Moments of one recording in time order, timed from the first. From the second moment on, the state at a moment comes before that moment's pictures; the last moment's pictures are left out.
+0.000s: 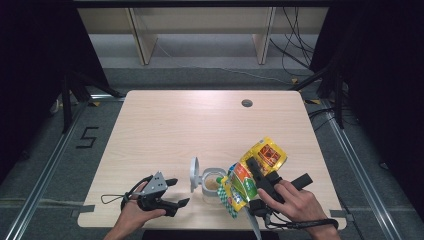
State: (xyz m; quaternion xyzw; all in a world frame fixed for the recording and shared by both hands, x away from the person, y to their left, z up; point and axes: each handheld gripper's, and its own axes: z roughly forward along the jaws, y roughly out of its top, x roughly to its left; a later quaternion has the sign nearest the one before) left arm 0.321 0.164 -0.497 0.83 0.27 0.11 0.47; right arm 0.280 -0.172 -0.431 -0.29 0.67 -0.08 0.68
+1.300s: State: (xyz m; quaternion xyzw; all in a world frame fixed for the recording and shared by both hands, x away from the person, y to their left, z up) left arm 0.319 0.164 -0.495 0.83 0.27 0.11 0.47; right arm 0.282 -0.172 -0.427 -0.31 0.68 -0.09 0.66
